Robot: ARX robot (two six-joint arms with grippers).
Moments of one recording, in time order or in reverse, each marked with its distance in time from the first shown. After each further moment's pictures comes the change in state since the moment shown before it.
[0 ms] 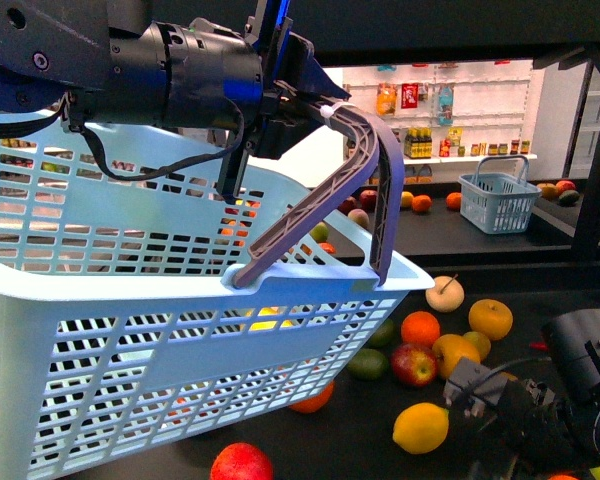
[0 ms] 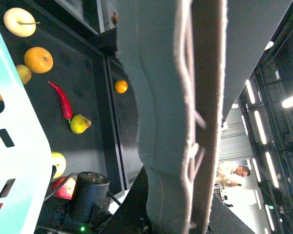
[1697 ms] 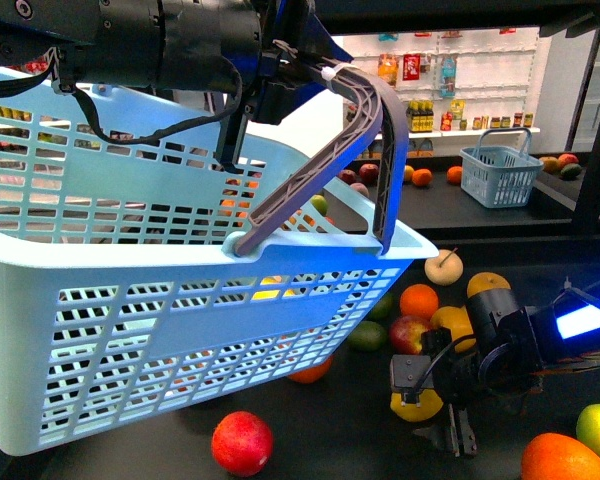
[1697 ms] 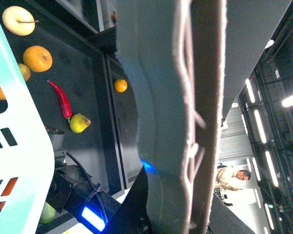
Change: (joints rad) left arm 0.000 0.000 0.000 0.000 0.003 0.000; right arm 0.047 0.541 0.879 -0.315 -0.035 -0.602
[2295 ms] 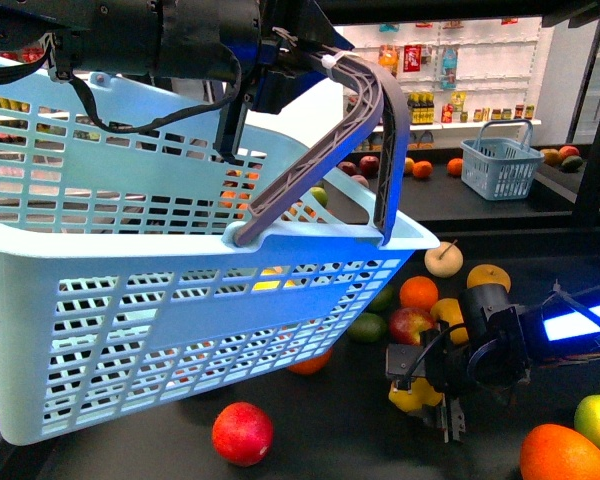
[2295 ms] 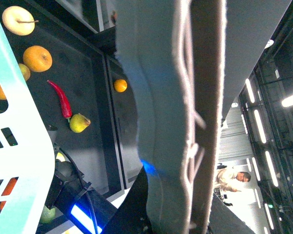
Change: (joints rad) left arm 0.000 0.000 0.000 0.000 0.000 0.000; right arm 0.008 0.098 0.155 -0.029 0.051 0.073
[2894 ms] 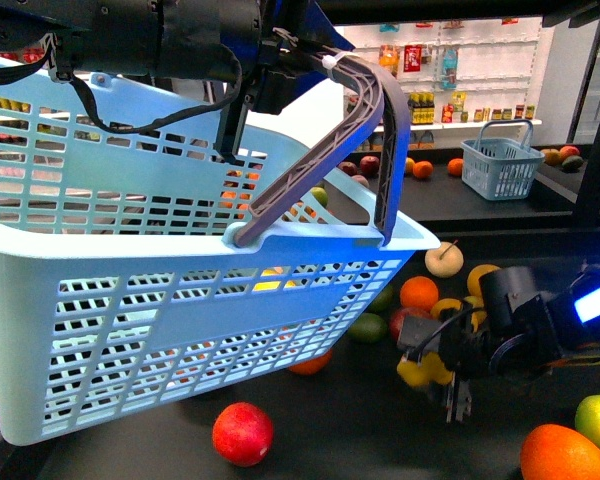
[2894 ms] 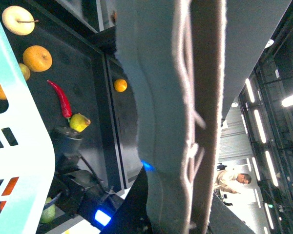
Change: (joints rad) left arm 0.000 0.000 0.000 0.000 0.000 0.000; right arm -0.036 -0.251 -0.378 0.327 -0.005 0.209
